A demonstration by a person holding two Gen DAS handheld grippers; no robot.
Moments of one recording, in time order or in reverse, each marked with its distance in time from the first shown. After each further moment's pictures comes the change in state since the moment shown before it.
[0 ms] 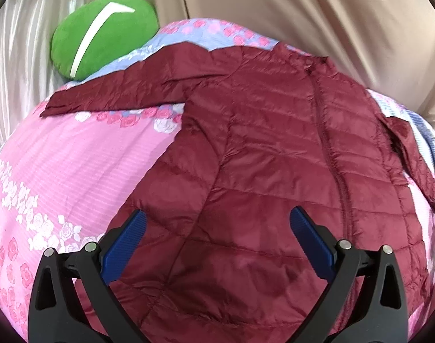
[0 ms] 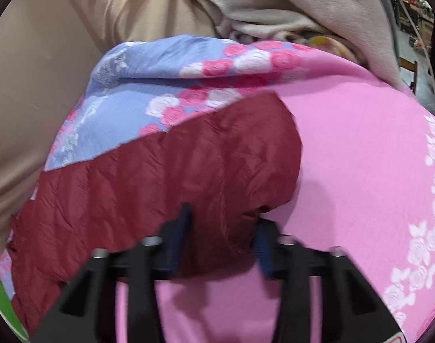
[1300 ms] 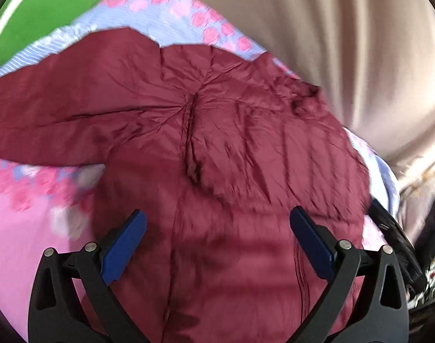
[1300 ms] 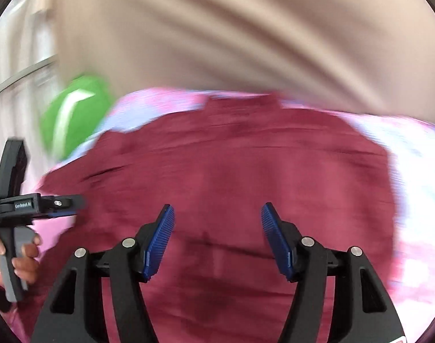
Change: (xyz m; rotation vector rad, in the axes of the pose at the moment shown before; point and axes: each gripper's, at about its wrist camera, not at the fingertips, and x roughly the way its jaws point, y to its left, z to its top) left arm 0.137 -0.005 0.145 -0.124 0.129 -0.373; right arm -0.084 0.348 -0.211 -0.901 0.024 0.570
